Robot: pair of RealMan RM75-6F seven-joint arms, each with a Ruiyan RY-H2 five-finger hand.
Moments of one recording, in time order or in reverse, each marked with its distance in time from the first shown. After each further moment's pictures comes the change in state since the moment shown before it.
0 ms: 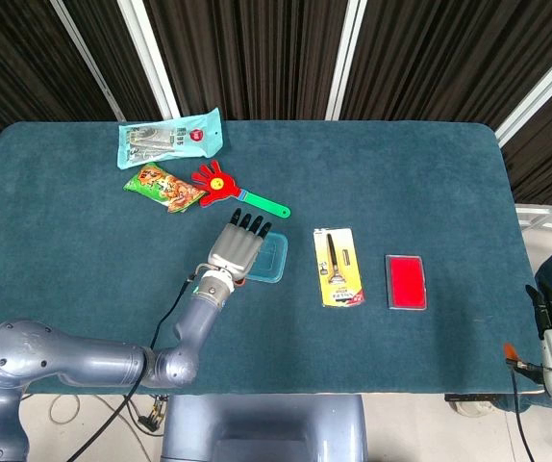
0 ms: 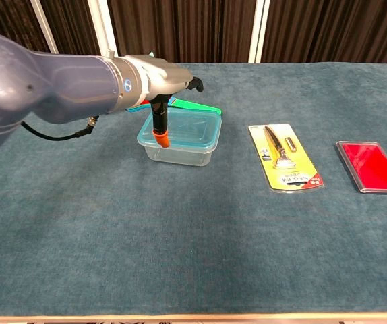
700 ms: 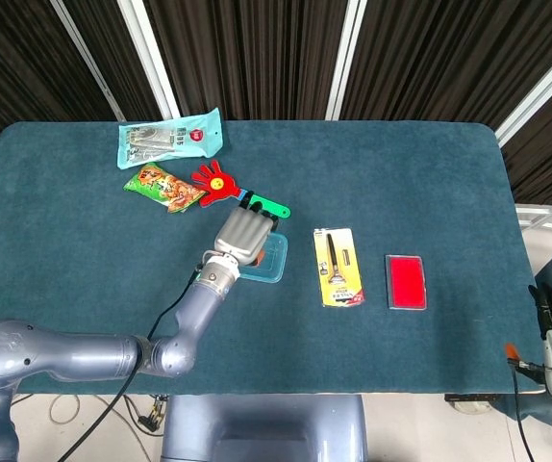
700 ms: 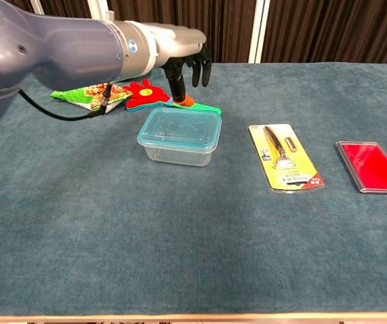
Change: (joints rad) left arm 0.027 0.020 -0.098 0.057 0.142 -0.070 -0.167; right arm -0.003 -0.001 0.007 -0.009 0.019 0.001 0.007
